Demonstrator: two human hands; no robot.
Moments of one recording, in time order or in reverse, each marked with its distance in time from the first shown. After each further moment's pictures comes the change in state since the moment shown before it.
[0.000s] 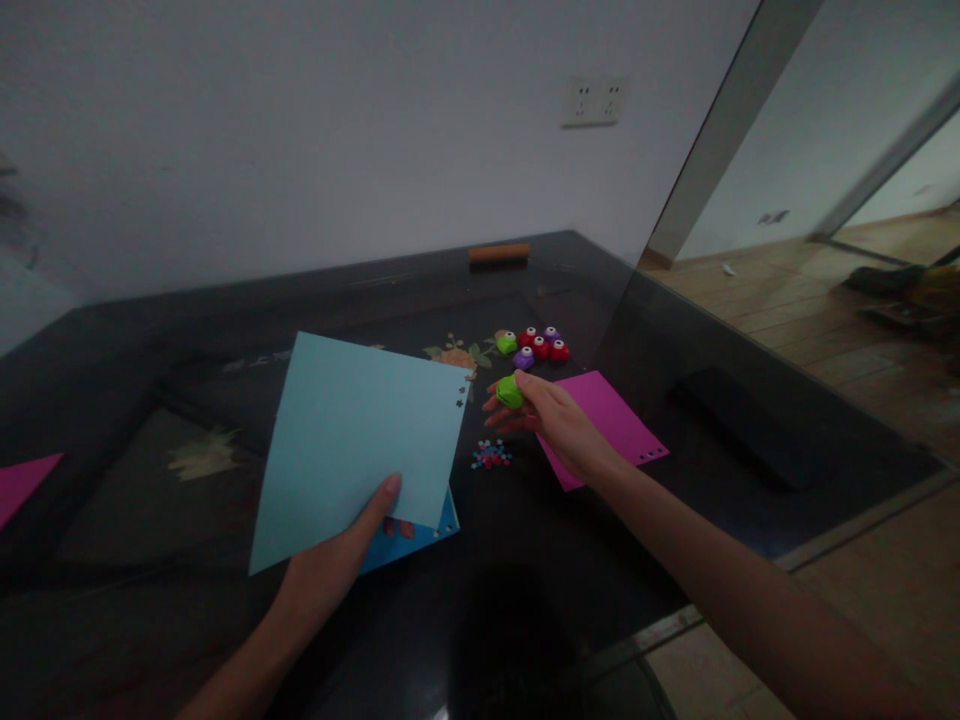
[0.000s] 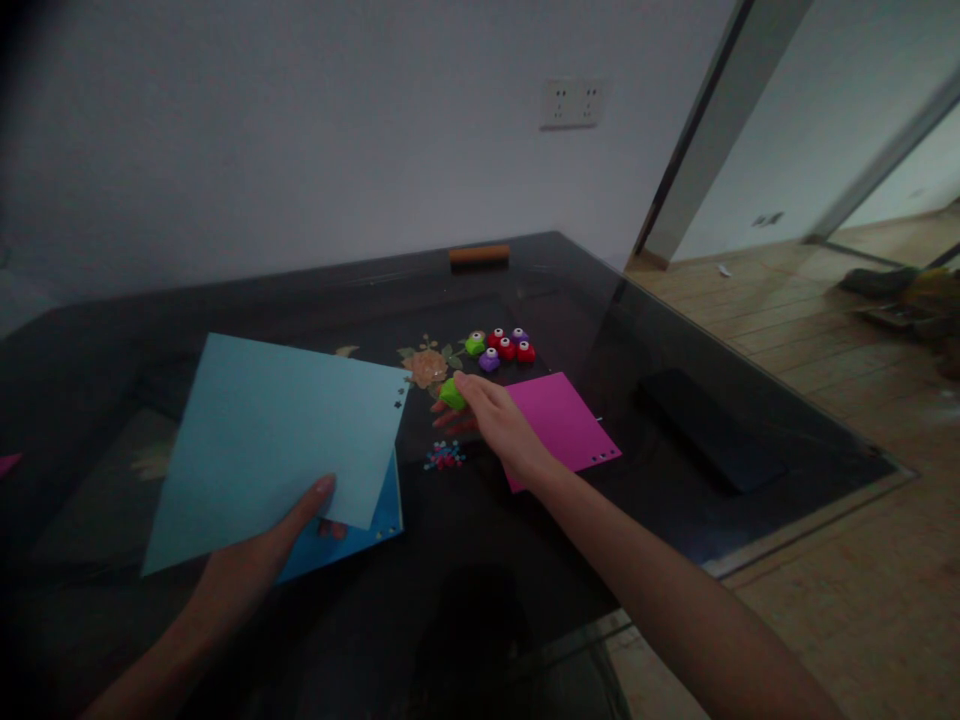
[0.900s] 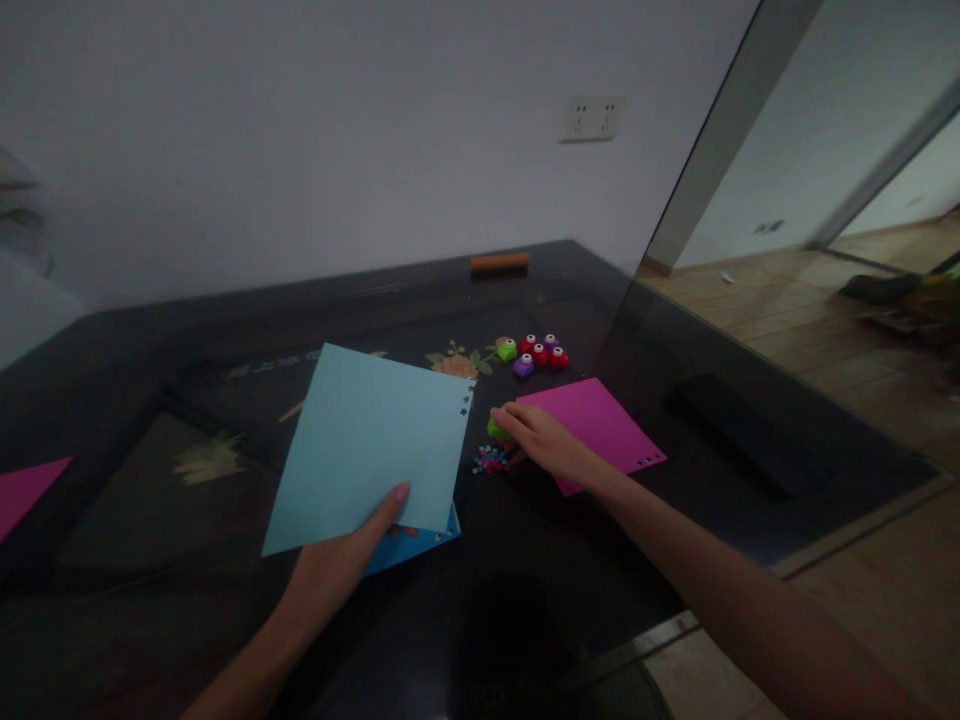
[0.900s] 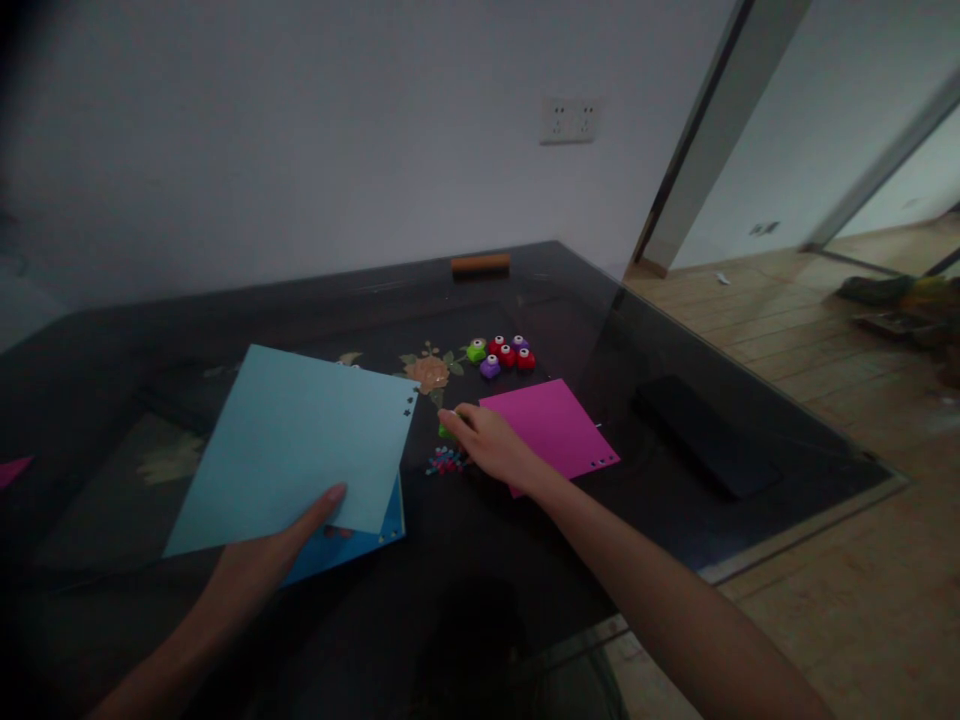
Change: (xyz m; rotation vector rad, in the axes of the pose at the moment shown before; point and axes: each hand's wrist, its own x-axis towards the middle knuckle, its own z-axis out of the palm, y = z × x) left_hand -0.001 -0.005 0.006 -0.136 0.096 -0.019; right_hand 0.006 0.018 -0.008 -0.575 -0.127 -0.031
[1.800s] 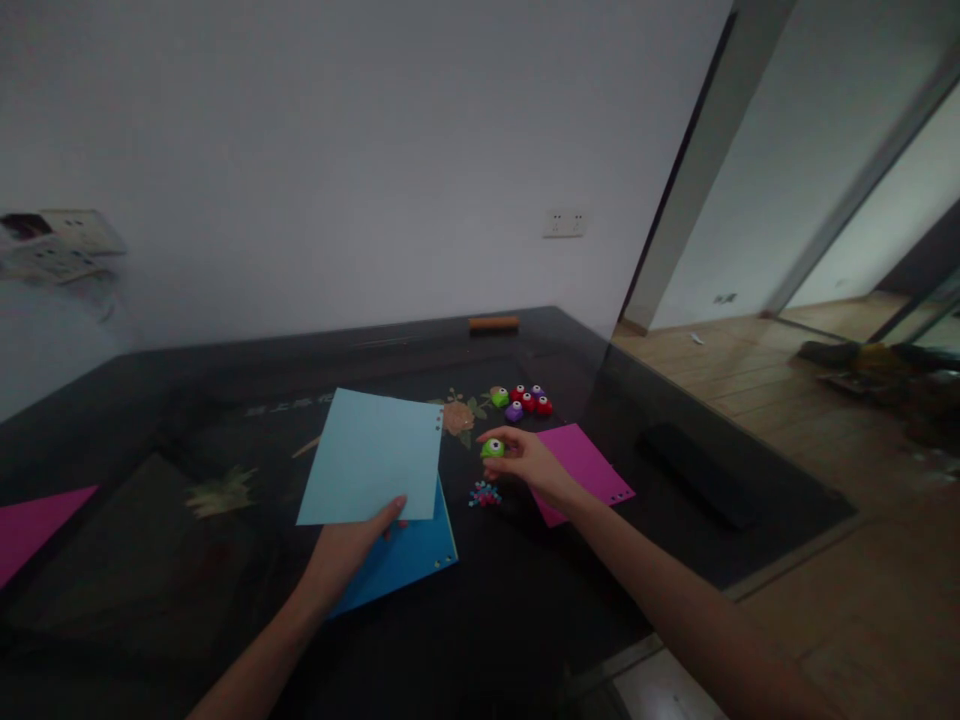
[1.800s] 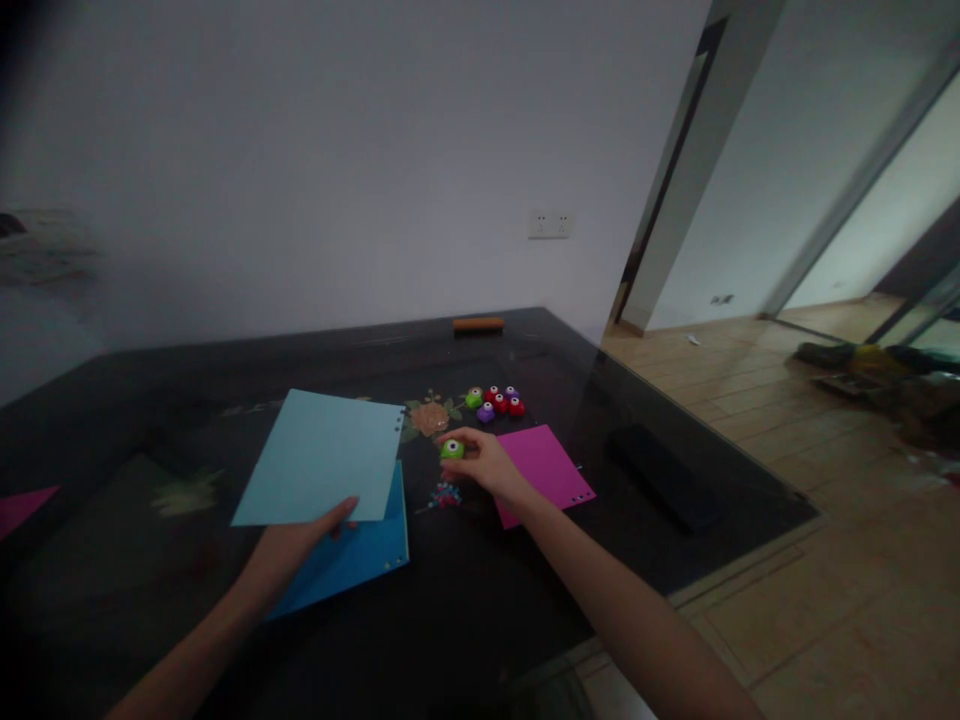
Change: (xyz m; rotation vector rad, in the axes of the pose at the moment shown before) left_hand 0.029 -0.009 -0.007 -0.093 -0.109 0.176; right_hand 0.000 -0.005 0.000 0.489 0.037 -0.033
